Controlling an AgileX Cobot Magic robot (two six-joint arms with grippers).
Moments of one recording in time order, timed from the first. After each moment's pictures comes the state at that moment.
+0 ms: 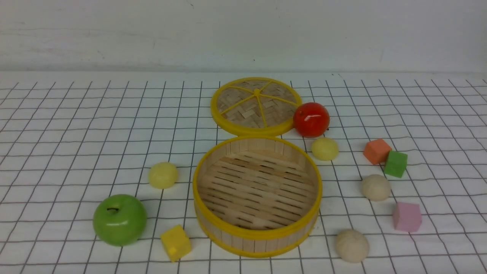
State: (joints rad) right arm 0.06 -0.01 0.02 0.05 0.39 0.11; left arm -0.11 -0.01 0.03 -0.02 0.38 -0.36
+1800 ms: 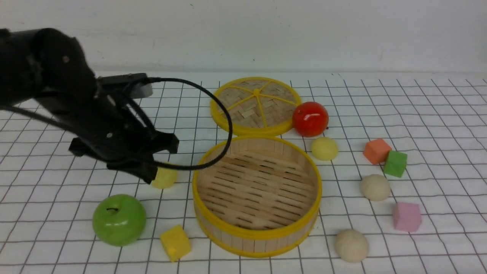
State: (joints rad) right arm 0.06 -0.01 0.02 0.05 0.39 0.11; left arm -0.27 1.69 -1.33 -0.17 0.91 -0.06
